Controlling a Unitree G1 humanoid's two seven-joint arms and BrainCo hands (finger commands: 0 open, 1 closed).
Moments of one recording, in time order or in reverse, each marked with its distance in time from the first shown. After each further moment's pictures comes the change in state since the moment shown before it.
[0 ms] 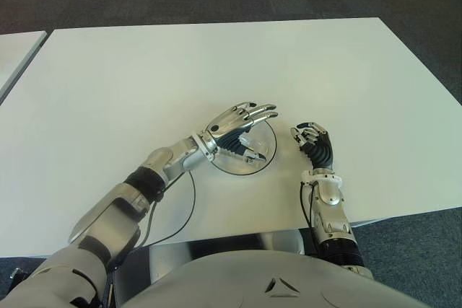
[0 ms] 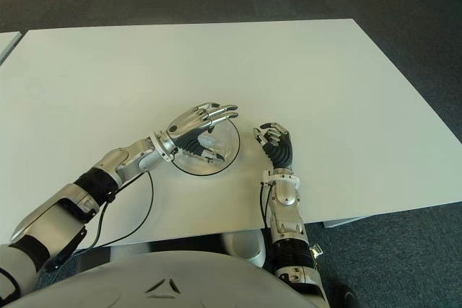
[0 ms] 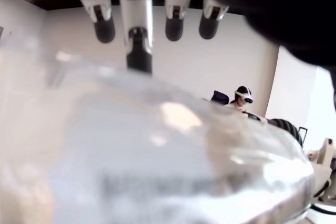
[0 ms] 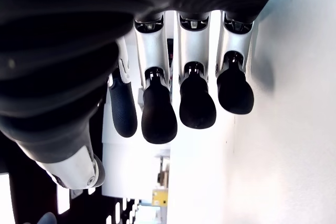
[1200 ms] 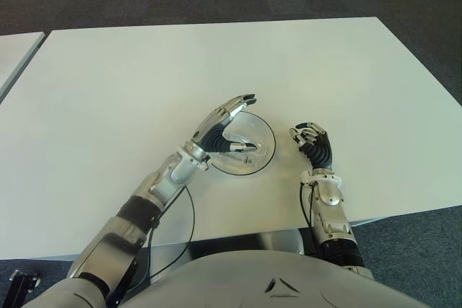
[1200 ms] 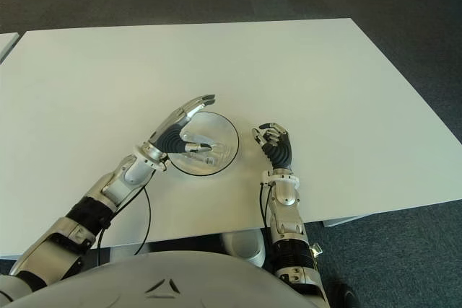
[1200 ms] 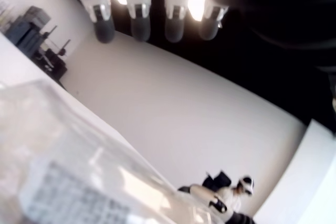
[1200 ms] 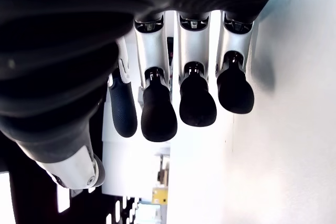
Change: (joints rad) left arm 0.282 -0.068 0.225 -0.160 -0.397 -0.010 -0.161; right arm 0.005 -0.003 -0.001 -0.003 0.001 0.000 0.010
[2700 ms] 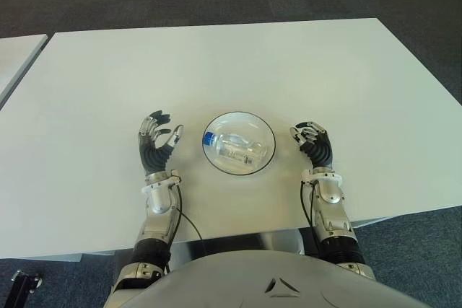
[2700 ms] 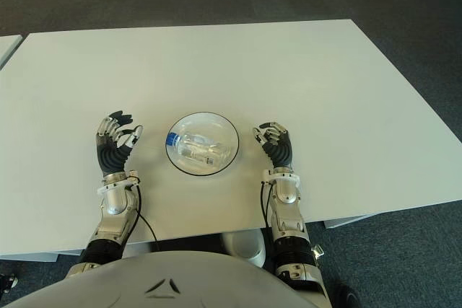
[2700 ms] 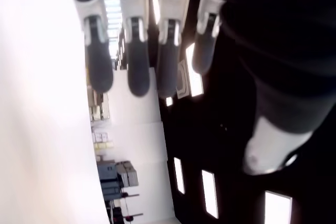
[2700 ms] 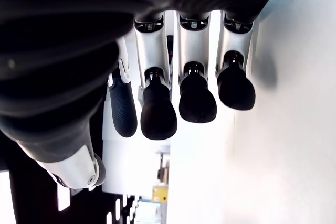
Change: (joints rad) left arm 0.213 -0.267 0.446 0.120 -0.240 -0.086 0.243; right arm -0.028 -0.007 -0.012 0.040 0.000 0.002 0.005
